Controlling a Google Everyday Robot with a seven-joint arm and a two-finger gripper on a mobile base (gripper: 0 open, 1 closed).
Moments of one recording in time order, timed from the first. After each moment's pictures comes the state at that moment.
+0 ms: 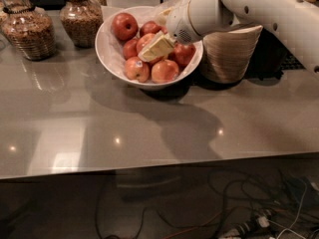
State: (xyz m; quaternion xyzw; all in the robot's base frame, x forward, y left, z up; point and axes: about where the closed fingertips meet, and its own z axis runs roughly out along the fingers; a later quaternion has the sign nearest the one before) arm 0.672 0.004 0.954 -0.57 0.66 0.12 0.47
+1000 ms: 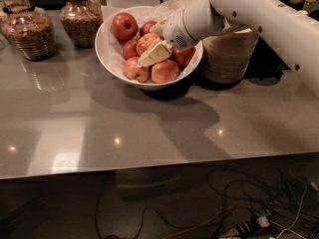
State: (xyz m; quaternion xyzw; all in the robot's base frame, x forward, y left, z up) arm 0.684 0.011 0.924 -0.58 0.67 0.14 0.44
